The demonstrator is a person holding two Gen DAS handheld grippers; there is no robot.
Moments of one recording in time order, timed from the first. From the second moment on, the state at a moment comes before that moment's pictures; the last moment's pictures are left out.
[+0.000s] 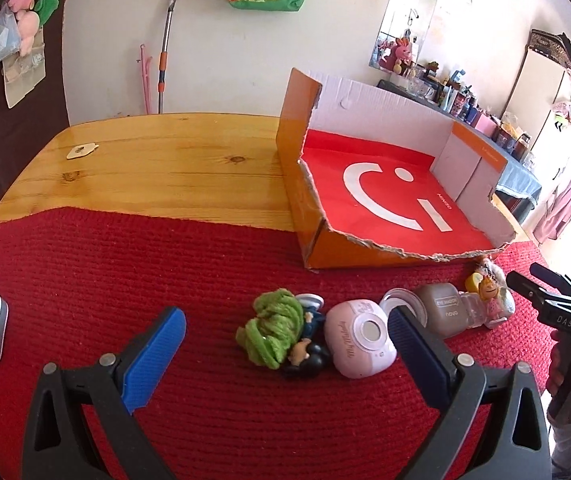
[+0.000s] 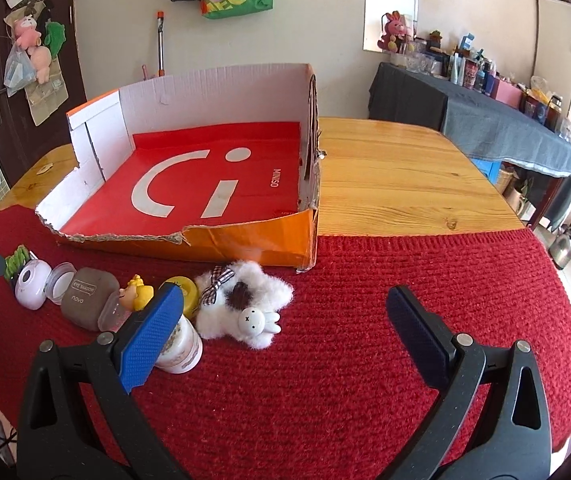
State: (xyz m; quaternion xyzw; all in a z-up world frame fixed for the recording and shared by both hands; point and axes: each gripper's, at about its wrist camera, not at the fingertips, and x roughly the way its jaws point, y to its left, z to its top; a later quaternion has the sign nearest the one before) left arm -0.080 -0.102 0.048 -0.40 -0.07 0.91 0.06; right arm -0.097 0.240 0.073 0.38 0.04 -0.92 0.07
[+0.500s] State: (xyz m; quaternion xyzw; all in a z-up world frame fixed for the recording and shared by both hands) left arm -0.106 -0.121 0.031 -0.49 -0.01 0.87 0.12; right arm -0.138 0.245 0.053 0.51 0.04 -0.85 0.14
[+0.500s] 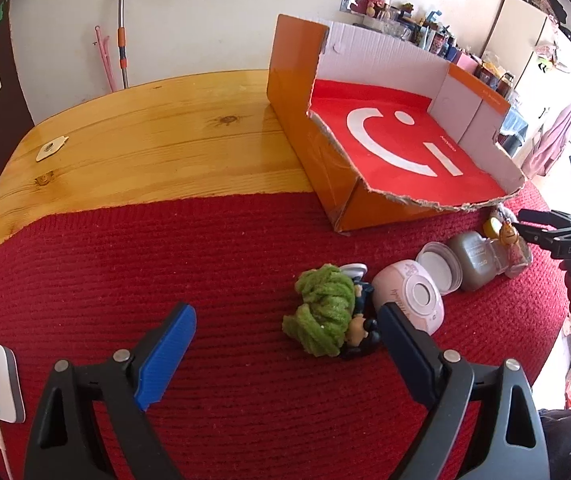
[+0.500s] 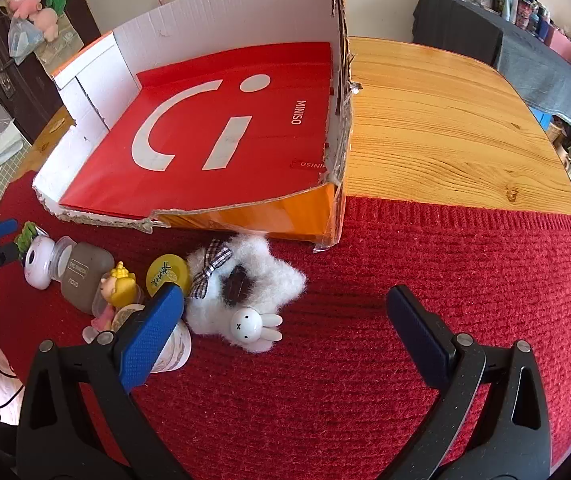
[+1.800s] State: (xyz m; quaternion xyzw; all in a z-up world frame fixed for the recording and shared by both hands) left arm -0.122 -0.120 0.018 -0.48 0.06 0.86 0.14; right arm -0.142 0.241 0.048 0.49 0.08 -0.86 0.13
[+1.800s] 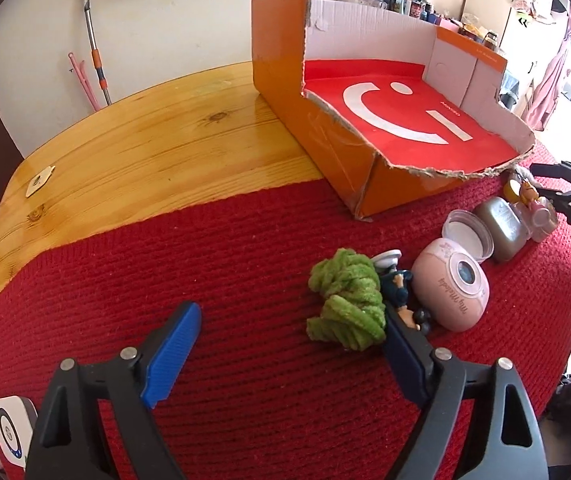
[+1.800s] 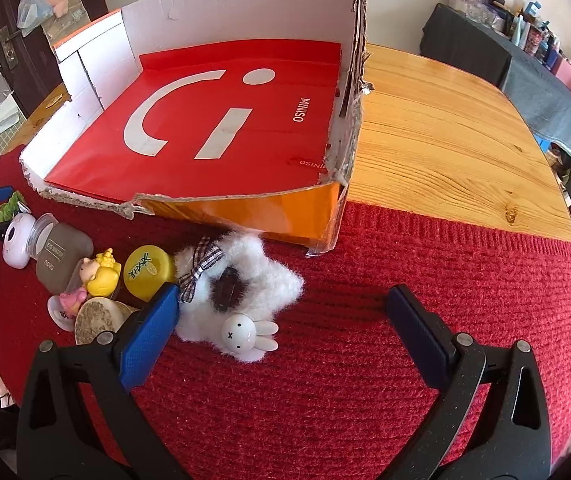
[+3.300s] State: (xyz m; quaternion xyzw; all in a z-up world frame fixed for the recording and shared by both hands) left arm -0.083 -0.082 0.098 -0.33 0.04 0.93 0.16; right arm -0.089 0.240 0.118 0.35 0.04 -0.92 0.19
